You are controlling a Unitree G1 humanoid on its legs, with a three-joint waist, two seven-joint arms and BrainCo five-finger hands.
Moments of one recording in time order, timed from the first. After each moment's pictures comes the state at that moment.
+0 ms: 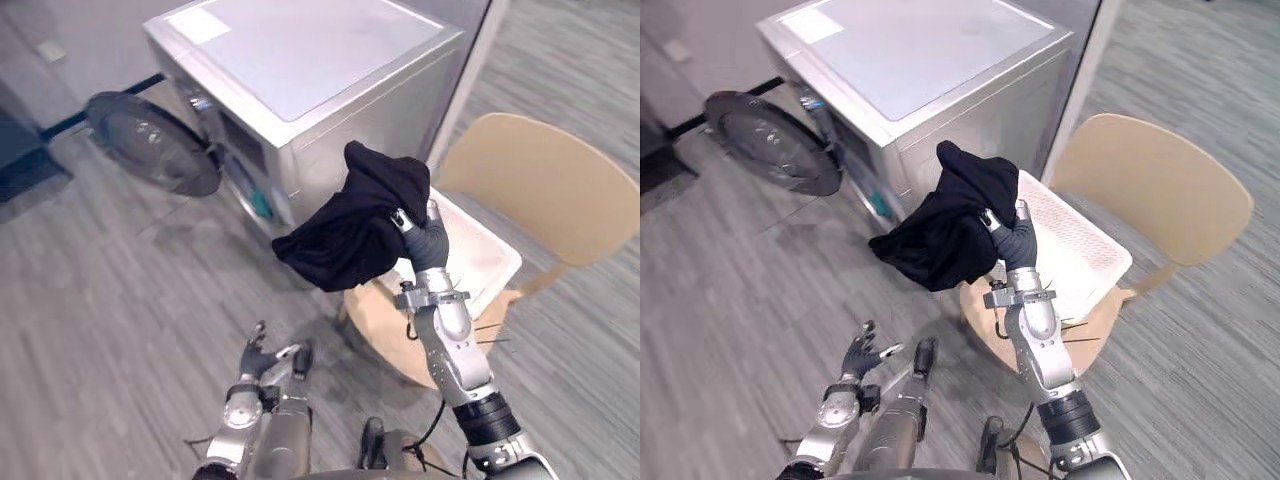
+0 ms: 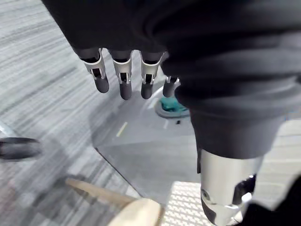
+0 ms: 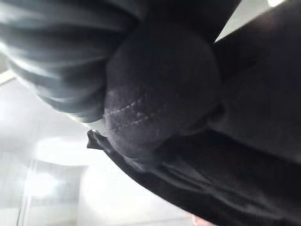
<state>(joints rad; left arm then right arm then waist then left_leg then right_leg) 0.05 0.09 -0.16 0.50 0.00 -0.20 0.22 -0.24 -0.16 0.24 -0.03 0.31 -0.32 -0.09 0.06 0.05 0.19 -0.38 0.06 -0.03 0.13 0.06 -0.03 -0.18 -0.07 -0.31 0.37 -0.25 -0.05</state>
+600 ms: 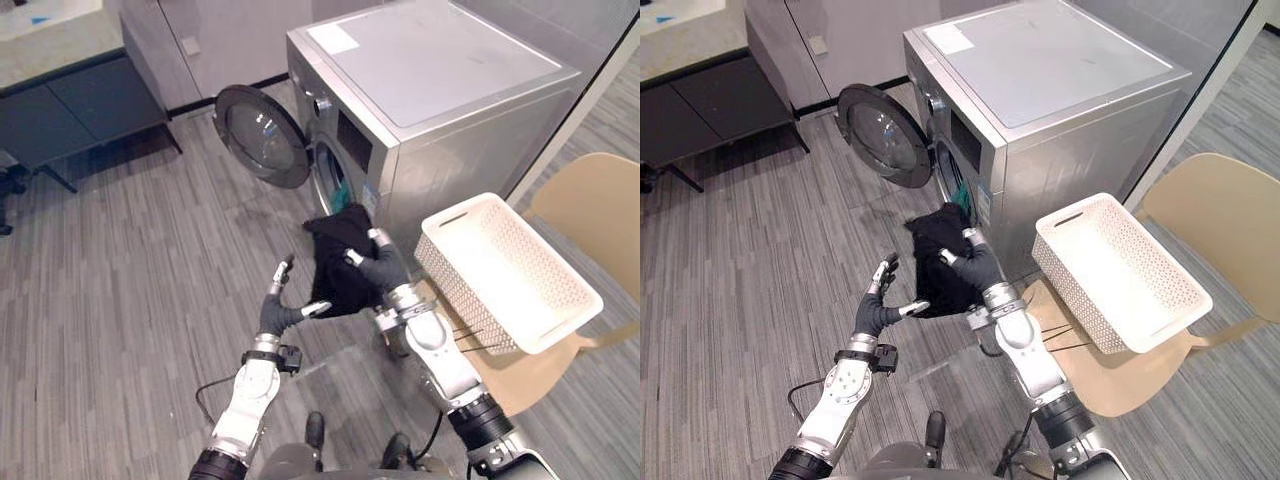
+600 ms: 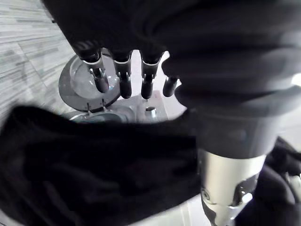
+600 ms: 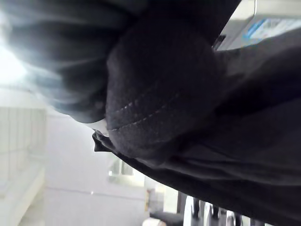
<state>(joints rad) 0.03 0.11 -0.32 0.15 0.12 -0.28 0.23 -0.23 -0.14 0.41 0.10 0.03 -0.25 -0.04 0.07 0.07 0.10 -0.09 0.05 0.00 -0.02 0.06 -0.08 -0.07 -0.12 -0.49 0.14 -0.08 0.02</state>
